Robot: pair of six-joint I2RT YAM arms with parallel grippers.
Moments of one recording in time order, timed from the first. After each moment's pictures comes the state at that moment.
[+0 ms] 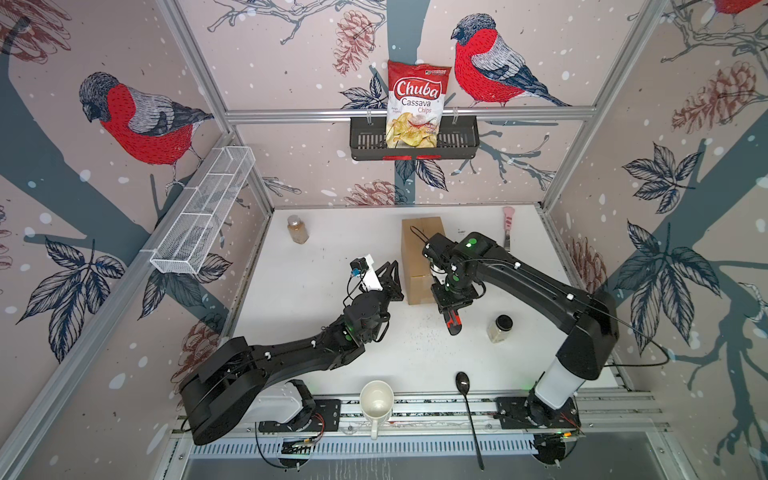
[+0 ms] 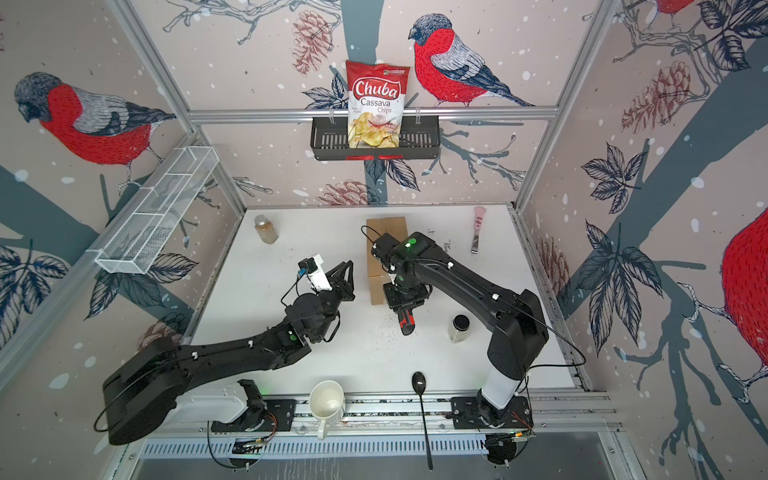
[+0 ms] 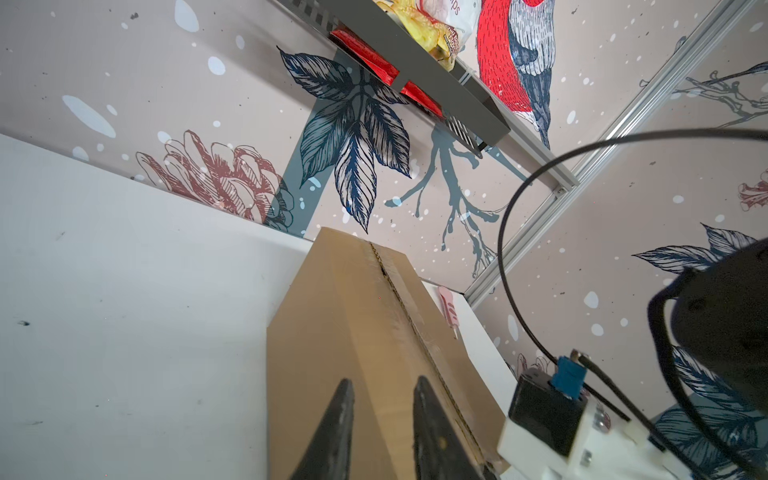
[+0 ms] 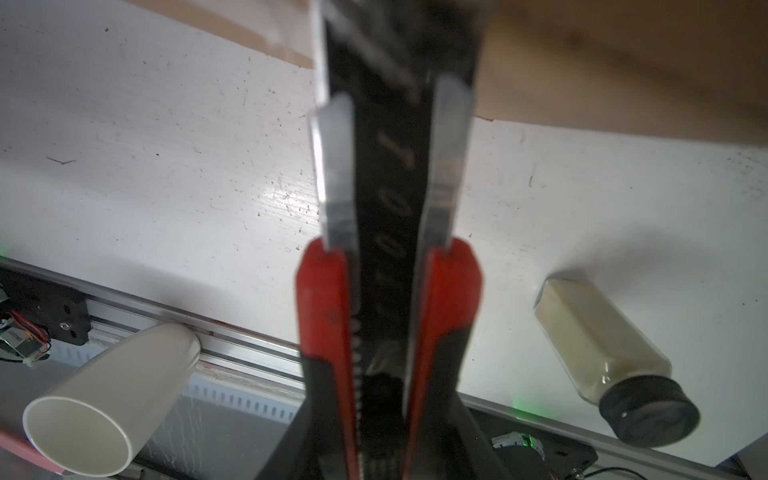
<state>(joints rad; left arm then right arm) -0.91 1.27 0.50 0.79 -0.56 -0.56 0.84 1.70 1.57 -1.40 -0.09 0.44</state>
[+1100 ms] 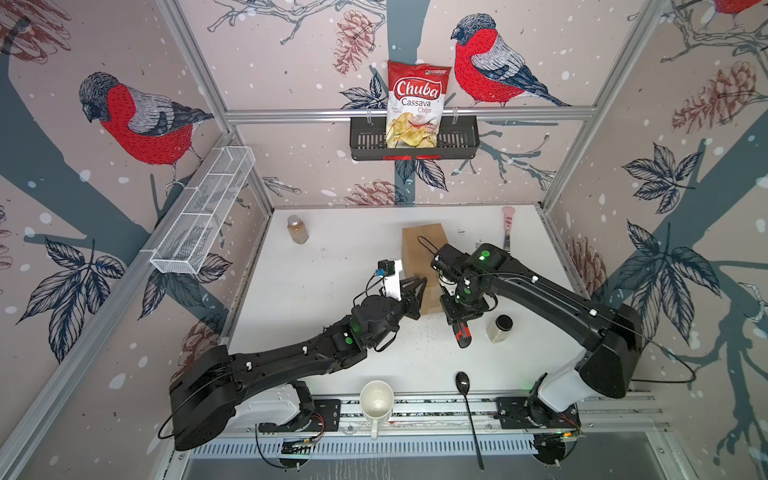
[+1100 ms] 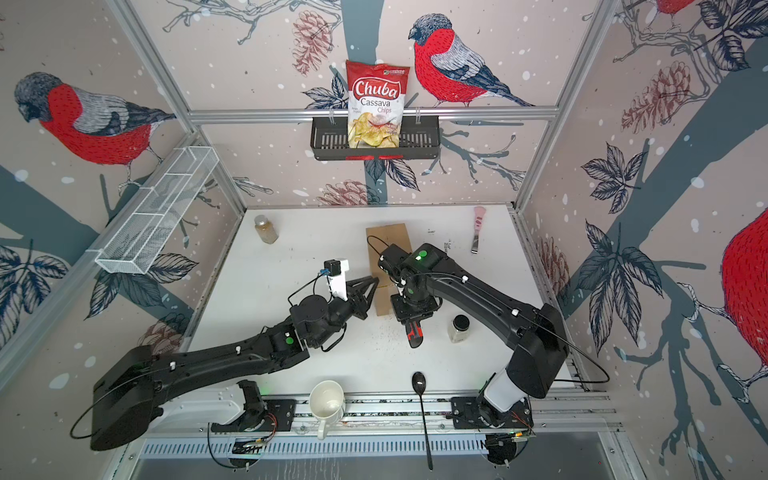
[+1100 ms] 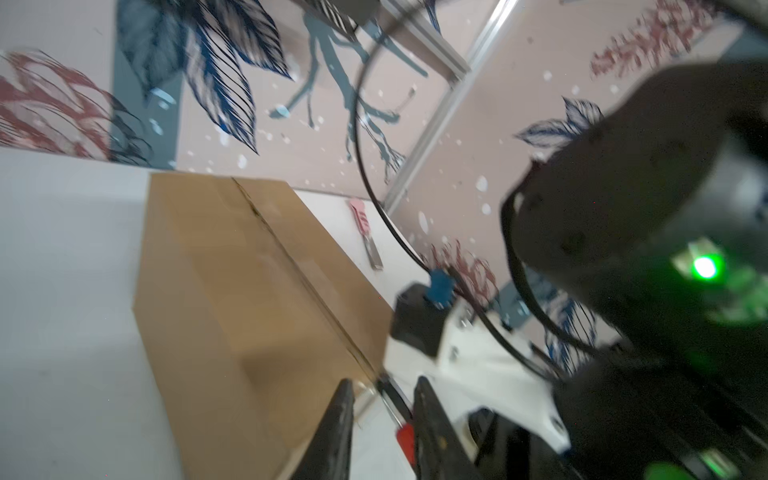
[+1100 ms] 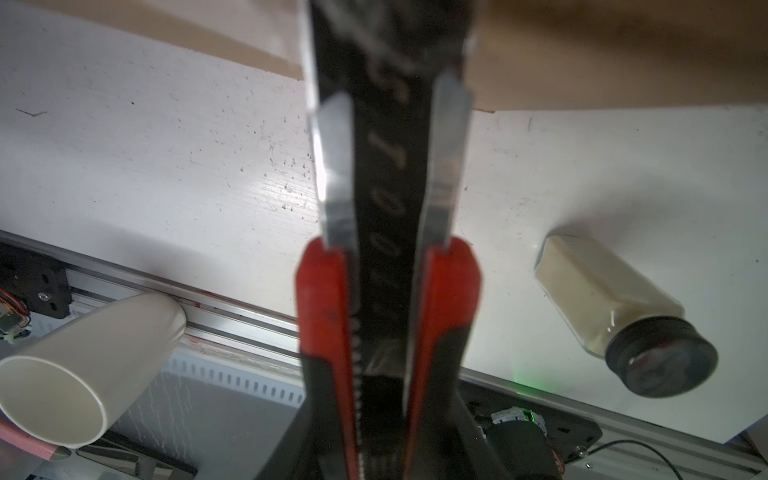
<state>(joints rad) -1.04 1.18 0.60 0.49 -0.26 -0.55 0.87 1.57 1.45 -1.40 -0.08 0.46</state>
